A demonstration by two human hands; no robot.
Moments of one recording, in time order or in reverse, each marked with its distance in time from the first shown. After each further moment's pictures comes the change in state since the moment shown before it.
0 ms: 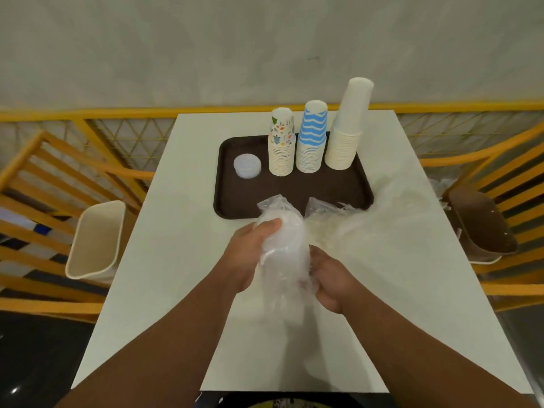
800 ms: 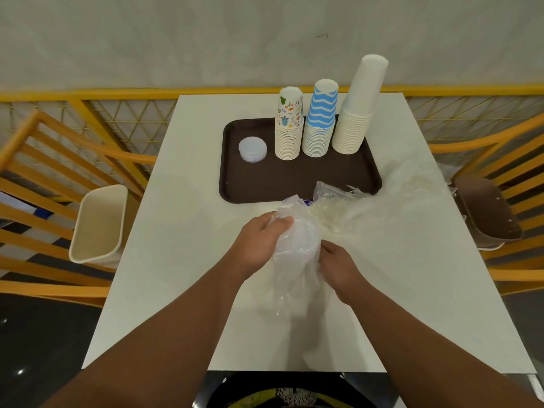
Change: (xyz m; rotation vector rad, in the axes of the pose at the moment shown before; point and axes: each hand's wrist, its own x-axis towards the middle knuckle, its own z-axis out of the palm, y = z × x) left_hand -0.002 -0.014 -0.012 0.415 -0.061 0.131; right_hand 0.004 0.023 -0.005 -0.519 0.195 -0.165
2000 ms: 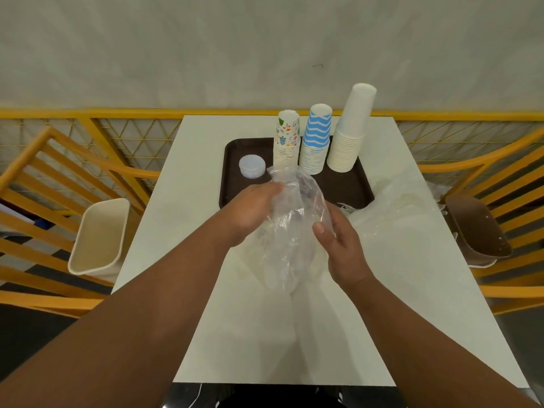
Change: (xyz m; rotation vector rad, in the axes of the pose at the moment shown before) left_hand 0.003 0.079 -0.023 0.034 -0.037 0.048; right_hand -0.043 -0.075 -0.014 0.124 0.055 -0.652
